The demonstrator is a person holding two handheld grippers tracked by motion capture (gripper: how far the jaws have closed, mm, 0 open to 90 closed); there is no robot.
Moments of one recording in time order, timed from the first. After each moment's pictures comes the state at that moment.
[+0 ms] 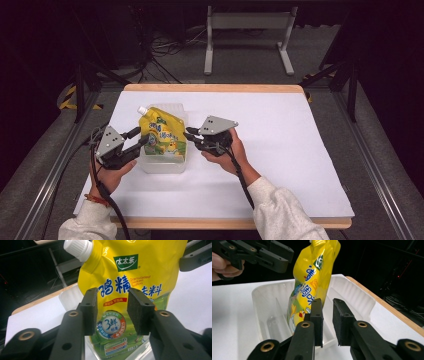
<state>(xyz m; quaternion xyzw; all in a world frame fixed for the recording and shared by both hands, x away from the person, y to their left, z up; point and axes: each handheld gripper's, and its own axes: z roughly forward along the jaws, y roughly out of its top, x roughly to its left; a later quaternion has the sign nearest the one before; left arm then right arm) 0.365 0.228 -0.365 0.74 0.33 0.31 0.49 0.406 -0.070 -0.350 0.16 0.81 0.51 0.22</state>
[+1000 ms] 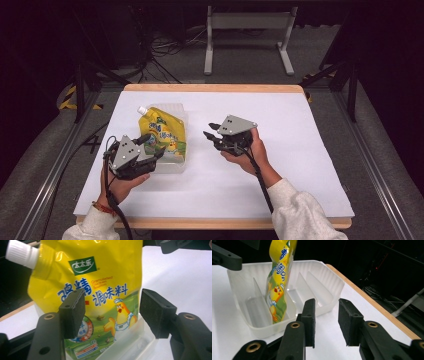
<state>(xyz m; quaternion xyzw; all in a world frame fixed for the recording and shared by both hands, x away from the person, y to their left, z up) 0.341 0.193 -0.368 0.77 0.29 0.30 0.48 0.398 -0.116 -0.340 0.19 0.82 0.46 0.28</state>
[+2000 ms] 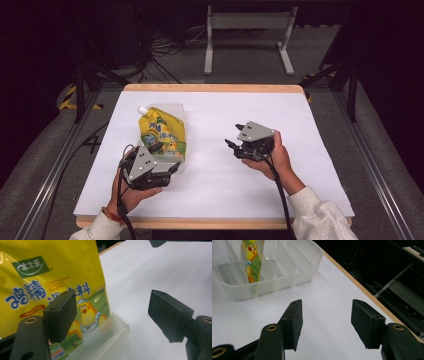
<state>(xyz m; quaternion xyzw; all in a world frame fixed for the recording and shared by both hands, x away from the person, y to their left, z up) 0.324 0.161 -0.377 0.80 0.25 0.28 0.47 0.385 -0.167 -0.349 0.21 0.84 0.39 0.32</state>
